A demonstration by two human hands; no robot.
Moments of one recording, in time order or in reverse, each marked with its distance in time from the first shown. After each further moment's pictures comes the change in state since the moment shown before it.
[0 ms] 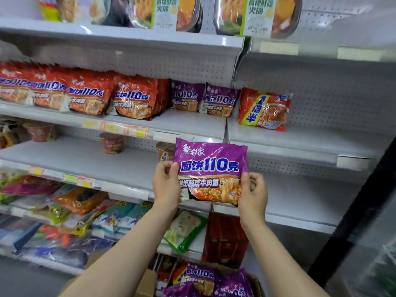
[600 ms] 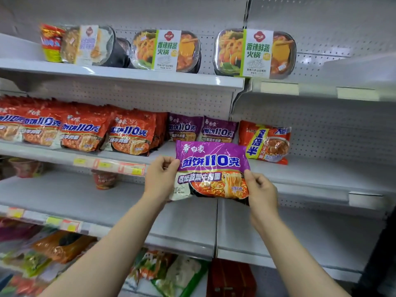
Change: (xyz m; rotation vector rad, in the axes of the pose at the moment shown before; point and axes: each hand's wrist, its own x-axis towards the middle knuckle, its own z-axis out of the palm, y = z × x) left_hand 0.101 0.075 0.012 0.092 -0.115 0.221; right_hand 0.087 -0.062 0.041 0.165 -0.058 -0.012
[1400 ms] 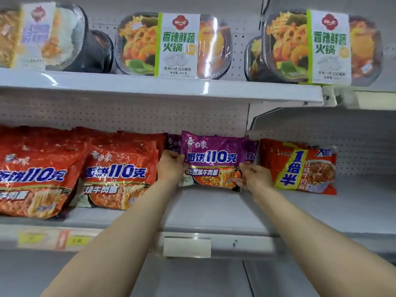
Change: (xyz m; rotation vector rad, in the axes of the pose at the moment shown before) left_hand 0.292 -0.062 0.051 0.046 -0.074 -0.034; right_hand 0.219 0.037 0.168 -0.076 0.090 0.166
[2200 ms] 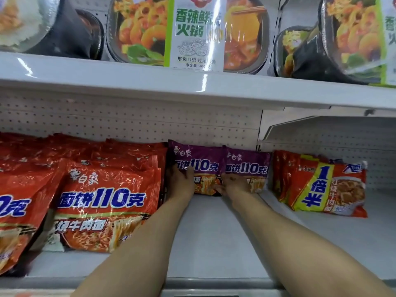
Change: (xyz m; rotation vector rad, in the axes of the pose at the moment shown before) left_hand 0.082 -0.058 0.038 0.205 -0.119 0.047; right_hand 0.084 0.032 0.110 0.084 -0.033 0.119
